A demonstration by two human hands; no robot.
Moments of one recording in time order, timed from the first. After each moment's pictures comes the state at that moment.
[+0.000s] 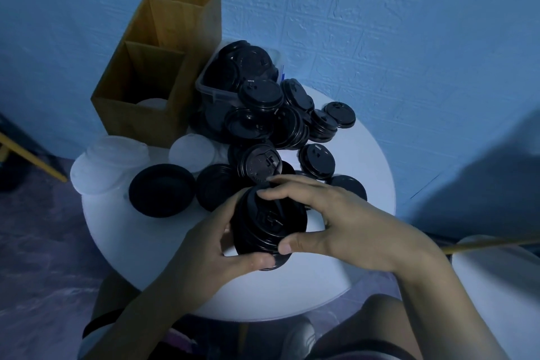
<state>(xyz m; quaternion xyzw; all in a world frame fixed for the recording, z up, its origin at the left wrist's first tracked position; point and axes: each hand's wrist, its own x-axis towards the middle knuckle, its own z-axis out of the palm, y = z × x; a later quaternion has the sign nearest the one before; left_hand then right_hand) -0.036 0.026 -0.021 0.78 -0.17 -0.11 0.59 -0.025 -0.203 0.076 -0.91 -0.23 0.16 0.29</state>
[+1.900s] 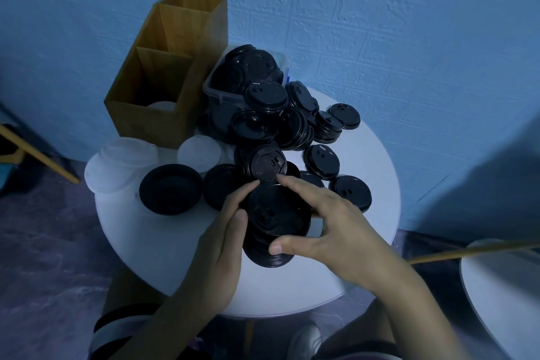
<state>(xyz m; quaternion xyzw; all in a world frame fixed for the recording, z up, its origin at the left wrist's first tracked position) -0.050 0.002 -0.024 0.73 -0.13 0.01 0.68 -0.044 -0.193 0.044 -0.92 -0.13 0.07 0.37</state>
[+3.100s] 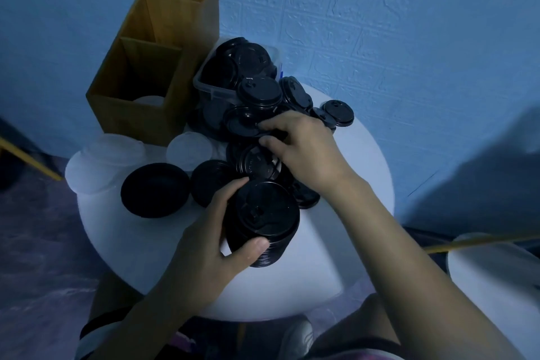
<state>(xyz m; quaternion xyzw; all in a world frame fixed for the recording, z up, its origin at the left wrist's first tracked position) -0.038 0.024 -0.030 0.79 -0.17 -0.02 0.59 0.062 -0.167 0.065 -0.96 -0.13 -0.09 0.25</state>
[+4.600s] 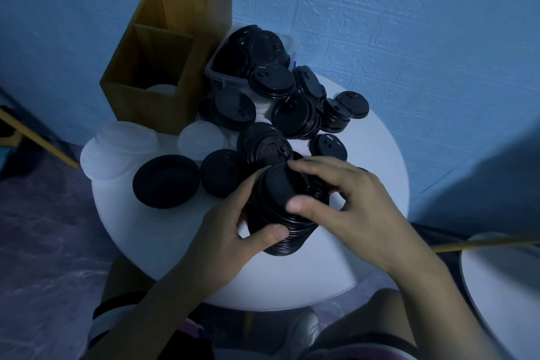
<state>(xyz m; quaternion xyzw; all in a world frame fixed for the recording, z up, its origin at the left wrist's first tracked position) -0.030 0.012 -0.028 0.77 -0.19 -0.05 0.61 -0.030 -0.199 0.053 -0.91 -0.13 -0.01 0.40</state>
